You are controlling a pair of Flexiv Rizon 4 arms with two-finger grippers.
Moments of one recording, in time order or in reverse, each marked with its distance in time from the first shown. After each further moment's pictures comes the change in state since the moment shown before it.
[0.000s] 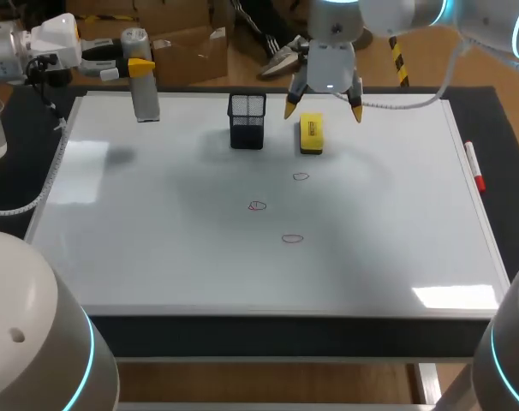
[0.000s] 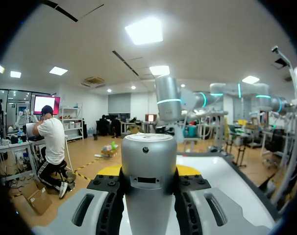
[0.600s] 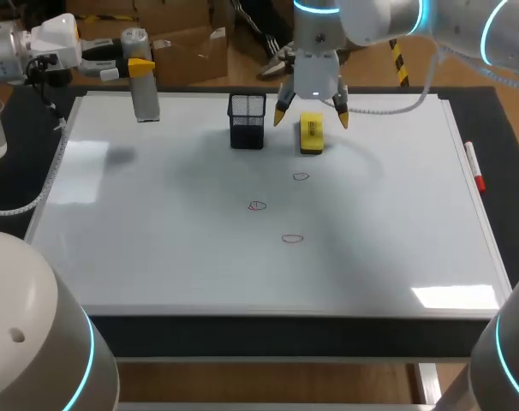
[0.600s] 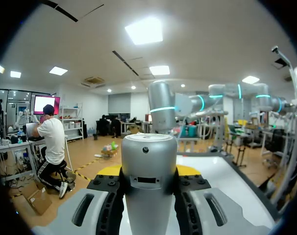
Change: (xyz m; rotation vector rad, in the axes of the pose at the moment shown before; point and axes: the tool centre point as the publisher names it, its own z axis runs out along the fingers) left arm 0.000 0.000 0.000 0.000 0.000 0.000; right arm -0.025 -0.021 0.031 -0.018 0.011 -0.027
